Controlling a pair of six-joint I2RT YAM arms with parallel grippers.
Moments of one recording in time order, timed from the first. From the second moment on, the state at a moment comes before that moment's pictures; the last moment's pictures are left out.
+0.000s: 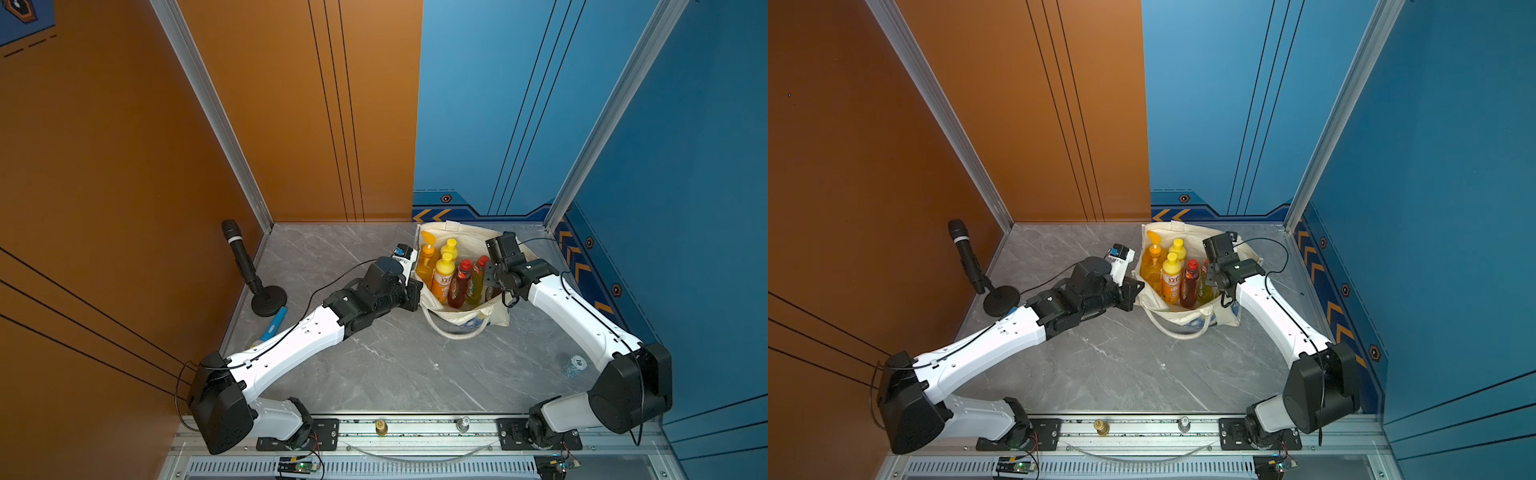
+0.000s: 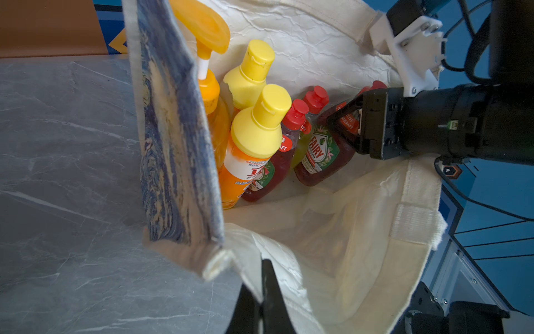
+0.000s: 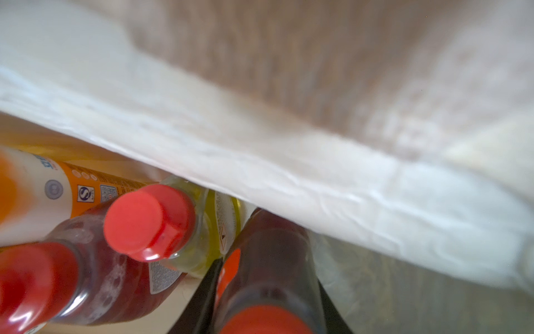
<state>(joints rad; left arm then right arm) -0.80 1.35 1.12 -0.28 0.01 -0.44 0.34 1.45 1.24 -0.74 0.39 0.44</state>
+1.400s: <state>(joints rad) -1.00 1.26 1.12 -0.08 0.13 0.02 0.33 1.48 1.30 -0.84 0.35 0.50</state>
